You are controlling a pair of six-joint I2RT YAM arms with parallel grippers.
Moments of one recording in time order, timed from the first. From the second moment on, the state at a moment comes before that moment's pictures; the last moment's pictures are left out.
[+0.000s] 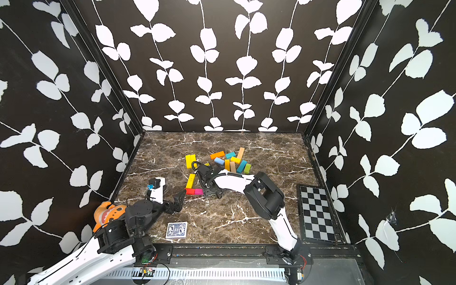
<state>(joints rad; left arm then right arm) -0.98 0.38 0.50 -0.46 -0.54 -0.34 0.93 2.11 1.54 -0.70 0.17 0.56</state>
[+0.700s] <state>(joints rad) -0.98 0.38 0.50 -0.46 -0.54 -0.35 0.88 2.32 1.93 -0.67 0.13 0.47</state>
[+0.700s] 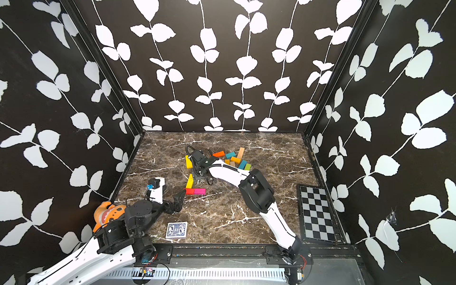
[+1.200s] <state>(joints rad) -0.98 0.38 0.50 -0.46 -0.54 -0.36 0.87 2.43 2.06 -0.74 0.10 0.43</state>
